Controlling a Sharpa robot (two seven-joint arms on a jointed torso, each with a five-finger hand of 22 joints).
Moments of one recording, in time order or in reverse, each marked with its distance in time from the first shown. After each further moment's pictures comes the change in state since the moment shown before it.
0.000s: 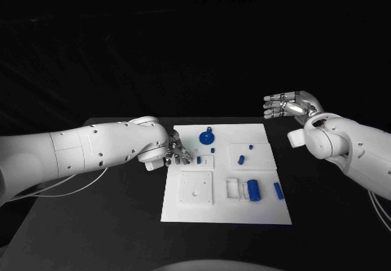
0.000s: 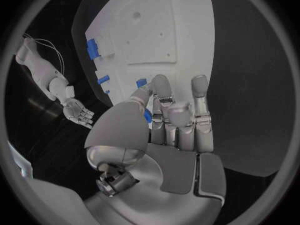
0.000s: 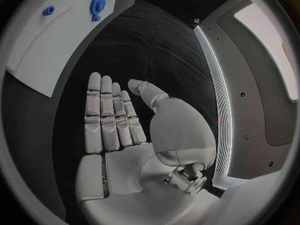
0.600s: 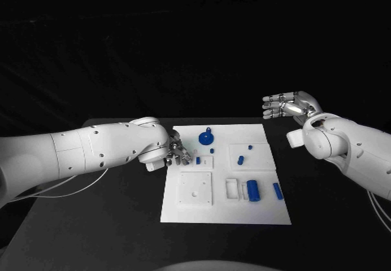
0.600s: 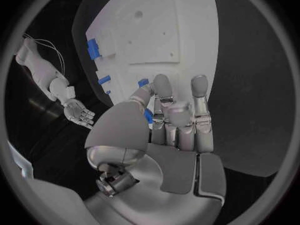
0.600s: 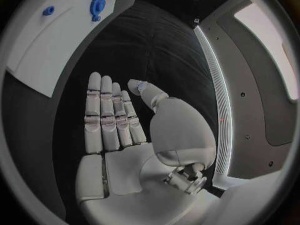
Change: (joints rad) left arm 0.000 0.010 0.000 -0.006 0.000 -0.002 0.003; left_hand 0.022 0.006 0.050 -0.056 0.052 -0.001 0.005 0.000 -0.002 0.000 0.001 0.000 0.002 0.000 0.000 0.000 -0.003 0.000 0.000 0.000 -0.007 0.000; right arm 0.000 -0.001 0.000 0.000 0.000 0.001 0.000; right_hand 0.000 0.000 0.001 0.001 0.001 0.000 0.000 0.000 0.000 0.000 0.000 0.000 0.000 0.000 0.000 0.000 0.000 0.000 0.000 0.000 0.000 0.000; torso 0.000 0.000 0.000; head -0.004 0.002
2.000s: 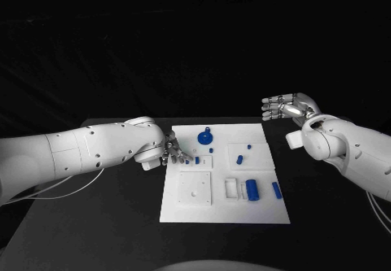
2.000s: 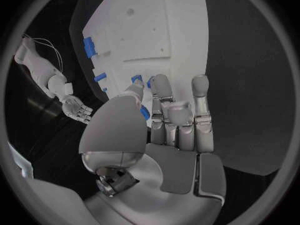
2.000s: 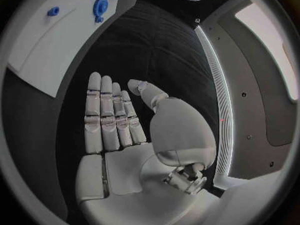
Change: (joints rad) left arm -0.004 -0.012 -0.001 -0.016 -0.012 -0.008 0.013; left_hand 0.018 -0.179 -0.092 0.343 -0.385 0.022 -0.008 0.000 0.003 0.000 0.000 0.000 -0.026 -0.003 -0.003 -0.015 -0.012 -0.011 0.007 0.000 -0.009 0.000; right arm -0.011 -0.005 -0.001 0.000 0.000 0.000 0.000; right_hand 0.000 0.000 0.000 0.000 0.000 0.000 0.000 0.000 0.000 0.000 0.000 0.000 0.000 0.000 0.000 0.000 0.000 0.000 0.000 0.000 0.000 0.000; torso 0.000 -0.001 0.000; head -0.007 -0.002
